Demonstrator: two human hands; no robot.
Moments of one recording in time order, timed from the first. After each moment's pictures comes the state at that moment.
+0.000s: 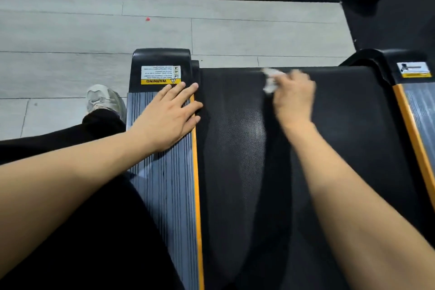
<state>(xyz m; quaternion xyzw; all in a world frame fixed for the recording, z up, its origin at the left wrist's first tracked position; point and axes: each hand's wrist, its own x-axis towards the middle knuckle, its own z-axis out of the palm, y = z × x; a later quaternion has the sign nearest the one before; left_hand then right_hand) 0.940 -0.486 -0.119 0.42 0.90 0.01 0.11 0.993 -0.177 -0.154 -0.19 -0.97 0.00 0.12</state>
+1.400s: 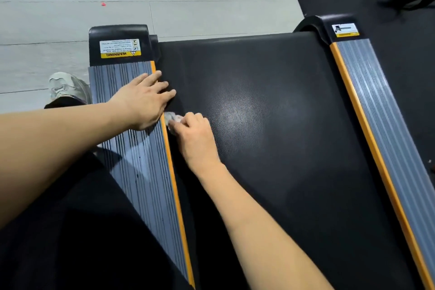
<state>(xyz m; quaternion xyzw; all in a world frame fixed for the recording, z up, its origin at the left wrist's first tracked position) 0.978 -0.470 -0.098 0.46 0.85 -0.18 0.19 1.131 -0.364 -0.145 -0.09 -0.98 0.13 0.10</state>
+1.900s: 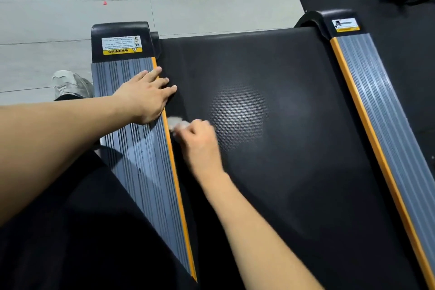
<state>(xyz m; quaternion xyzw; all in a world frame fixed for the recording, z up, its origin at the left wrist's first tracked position) 0.980 -0.469 -0.097 0.44 0.85 -0.17 0.21 1.158 -0.368 -0.150 -0.13 -0.97 0.16 0.11</state>
